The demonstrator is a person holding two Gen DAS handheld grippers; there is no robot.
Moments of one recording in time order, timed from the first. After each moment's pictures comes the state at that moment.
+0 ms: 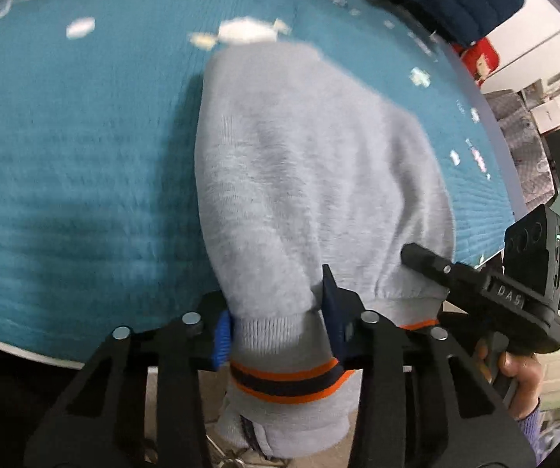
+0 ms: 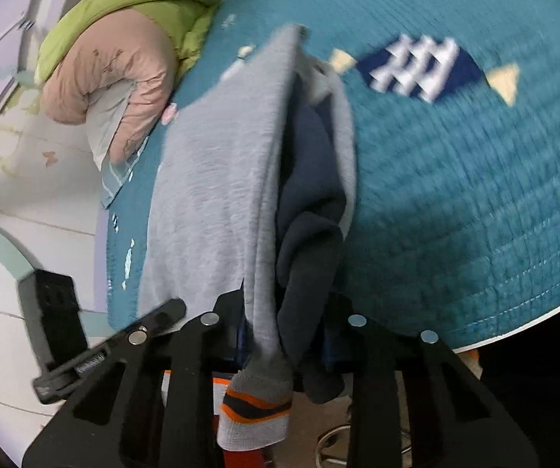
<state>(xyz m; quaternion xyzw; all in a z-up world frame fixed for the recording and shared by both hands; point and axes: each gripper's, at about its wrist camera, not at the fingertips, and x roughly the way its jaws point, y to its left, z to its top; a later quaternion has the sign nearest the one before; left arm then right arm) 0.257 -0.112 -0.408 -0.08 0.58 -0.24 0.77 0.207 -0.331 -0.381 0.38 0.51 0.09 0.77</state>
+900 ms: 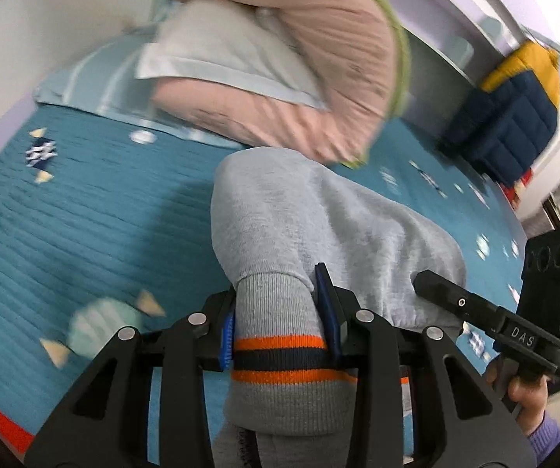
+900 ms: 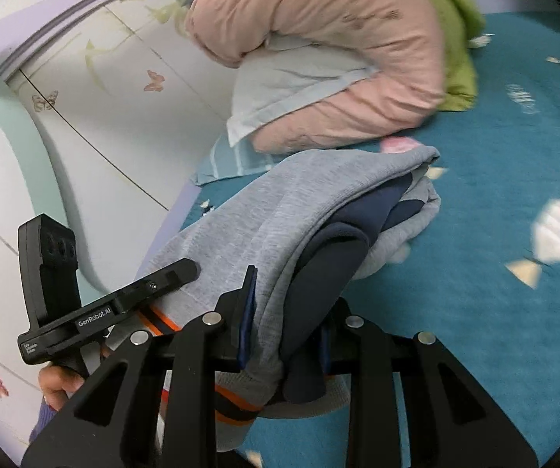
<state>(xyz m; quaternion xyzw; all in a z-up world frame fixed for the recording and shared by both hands) 0.425 0.189 -0.299 -0.12 0.43 -0.13 0.89 0.451 -0.026 -0.306 0.24 0.42 0.27 0.83</state>
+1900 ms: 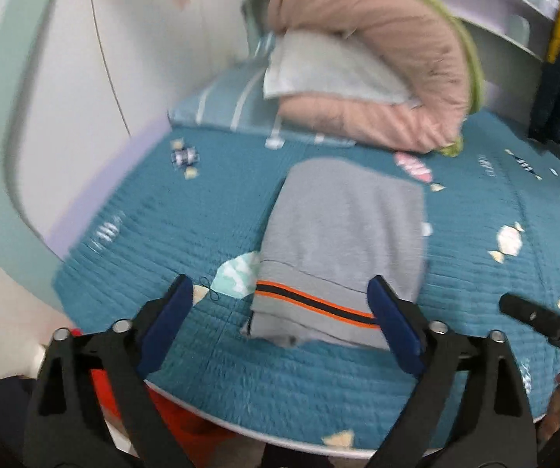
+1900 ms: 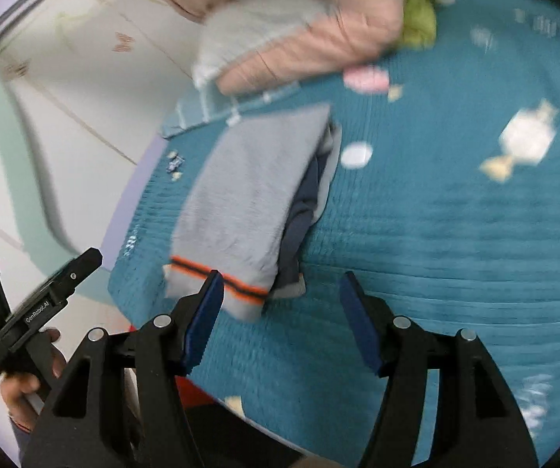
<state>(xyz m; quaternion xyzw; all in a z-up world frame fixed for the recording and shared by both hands) 0.283 0.166 -0.266 0.02 0.39 0.08 0.92 0.330 -0.066 -0.291 0.18 0.46 0.22 0.84</state>
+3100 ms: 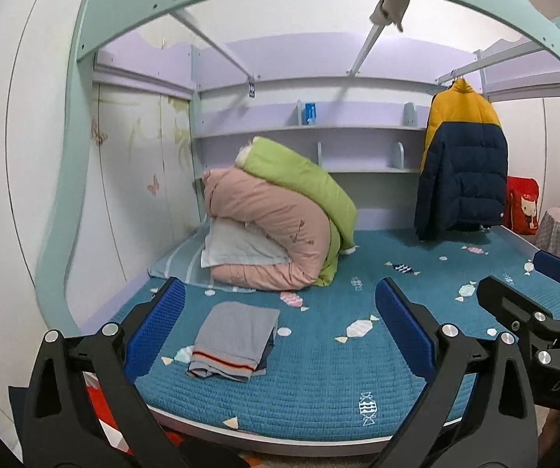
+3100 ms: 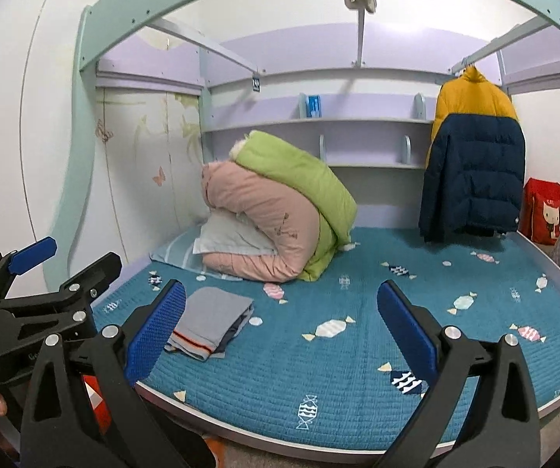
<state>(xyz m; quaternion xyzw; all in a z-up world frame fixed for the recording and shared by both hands) -0.007 -0.030 -0.040 0.04 0.13 -0.01 0.99 0.007 -0.173 -0.028 0.03 0.15 0.08 0.98</state>
